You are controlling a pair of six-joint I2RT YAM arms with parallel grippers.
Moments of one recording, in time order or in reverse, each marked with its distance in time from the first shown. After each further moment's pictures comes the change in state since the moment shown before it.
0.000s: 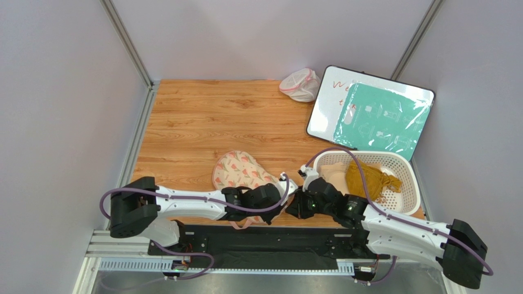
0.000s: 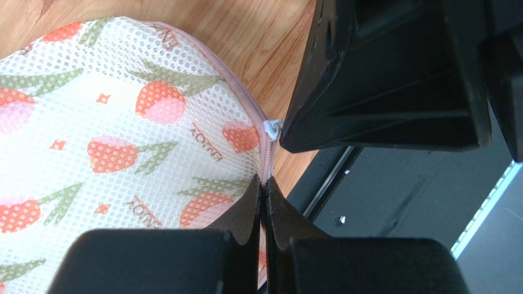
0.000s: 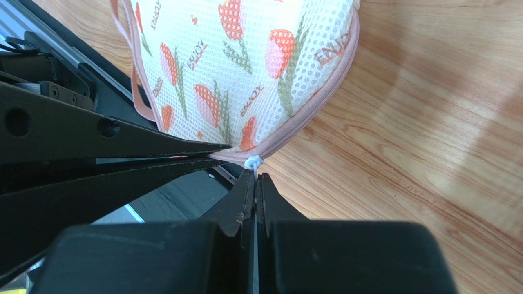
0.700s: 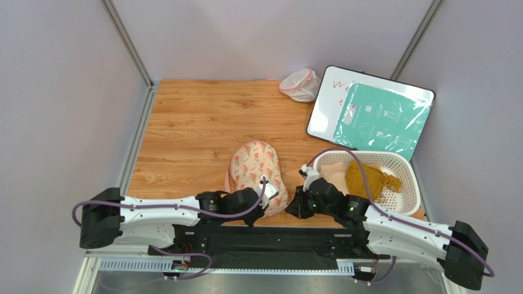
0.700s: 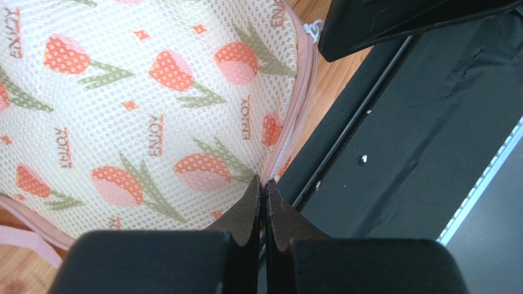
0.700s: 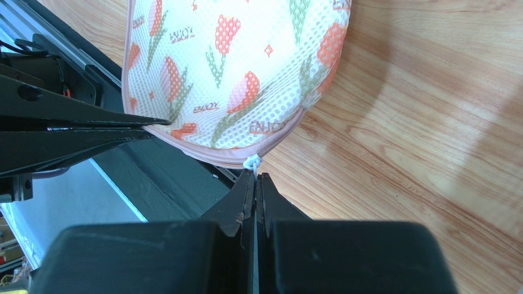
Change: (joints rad) left arm 0.000 -0.274 -0.161 -0.086 -0.032 -0.002; right arm 0.004 -0.023 0.000 -0.004 0.004 0.001
